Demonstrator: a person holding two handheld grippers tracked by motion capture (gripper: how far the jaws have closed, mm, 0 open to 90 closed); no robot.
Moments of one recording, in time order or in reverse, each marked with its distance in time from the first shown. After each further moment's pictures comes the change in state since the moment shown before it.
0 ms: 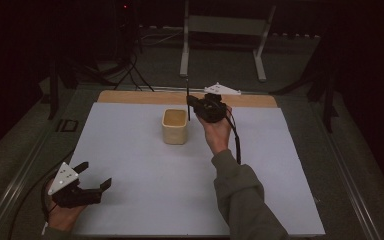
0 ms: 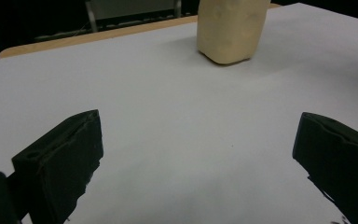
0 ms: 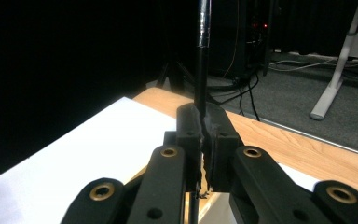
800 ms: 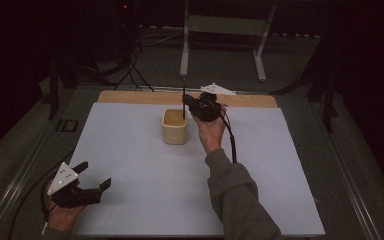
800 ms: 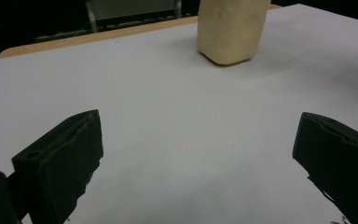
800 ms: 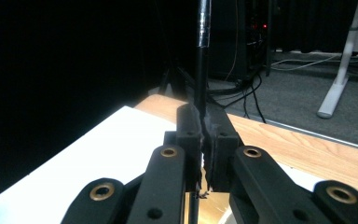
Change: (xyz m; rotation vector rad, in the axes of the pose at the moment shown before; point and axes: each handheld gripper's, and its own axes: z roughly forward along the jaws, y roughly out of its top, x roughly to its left) left arm 0.001 0.000 -0.001 -0.003 0.000 -0.002; right arm 0.001 -0.005 0.019 -0.025 0.002 0.058
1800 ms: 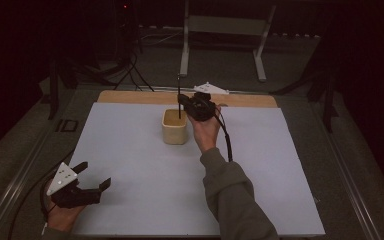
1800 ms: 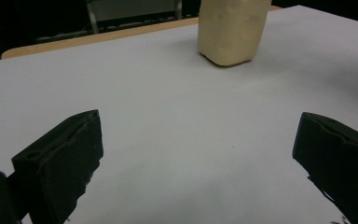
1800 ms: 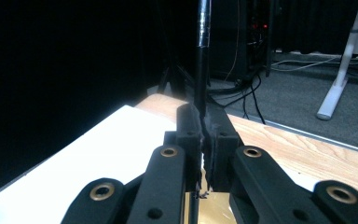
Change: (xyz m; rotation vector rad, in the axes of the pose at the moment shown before) left arm 0.000 0.000 -0.001 -0.005 0.002 -0.002; right arm 0.011 0.001 0.011 0.009 -0.009 -0.024
